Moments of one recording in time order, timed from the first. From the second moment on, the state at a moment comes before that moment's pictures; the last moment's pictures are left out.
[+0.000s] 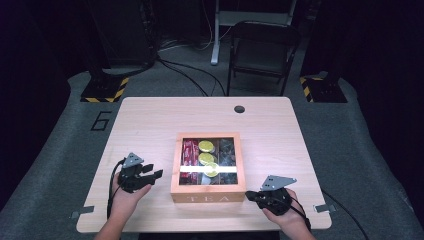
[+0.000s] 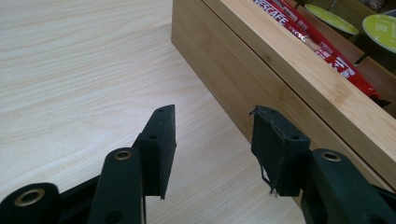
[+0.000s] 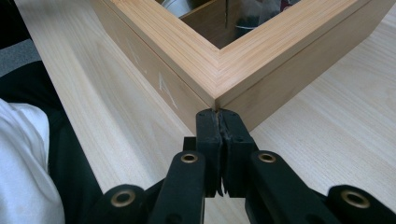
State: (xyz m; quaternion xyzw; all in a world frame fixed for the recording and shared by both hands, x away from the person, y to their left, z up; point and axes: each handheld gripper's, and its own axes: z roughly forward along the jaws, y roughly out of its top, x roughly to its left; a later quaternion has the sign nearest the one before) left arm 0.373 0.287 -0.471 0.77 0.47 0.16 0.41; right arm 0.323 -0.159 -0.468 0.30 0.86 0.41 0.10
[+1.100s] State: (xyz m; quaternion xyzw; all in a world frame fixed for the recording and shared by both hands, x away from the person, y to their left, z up) left arm 0.358 0.284 -0.460 0.77 0.45 0.16 0.43; right arm 0.334 -0.151 -0.455 0.31 0.84 0.44 0.08
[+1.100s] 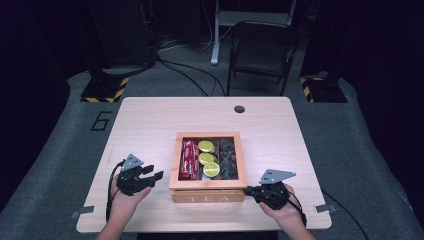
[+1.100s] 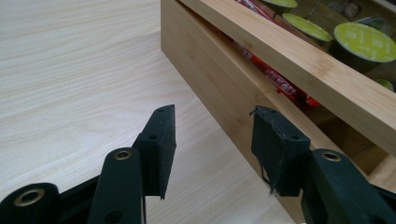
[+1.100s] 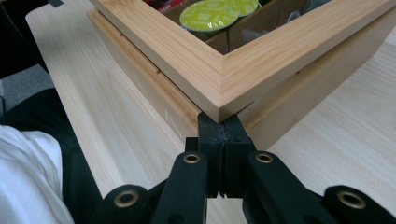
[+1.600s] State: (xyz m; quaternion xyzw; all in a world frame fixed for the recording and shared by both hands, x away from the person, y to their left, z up) left arm 0.324 0.266 -0.444 0.78 0.40 0.16 0.45; right arm 0.343 -0.147 -0.448 0.31 0.83 0.46 0.06
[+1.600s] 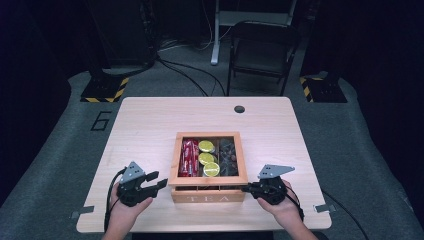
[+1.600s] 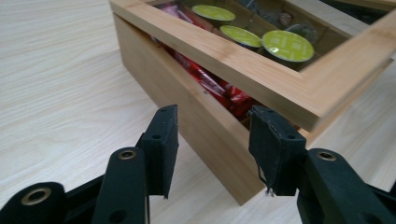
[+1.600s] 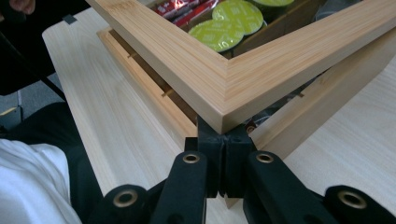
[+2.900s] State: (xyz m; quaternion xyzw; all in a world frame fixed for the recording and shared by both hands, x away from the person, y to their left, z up) left arm 0.331 0.240 -0.392 0.78 0.36 0.19 0.47; right arm 0.359 -0.154 -0.401 0.32 0.81 0.48 0.13
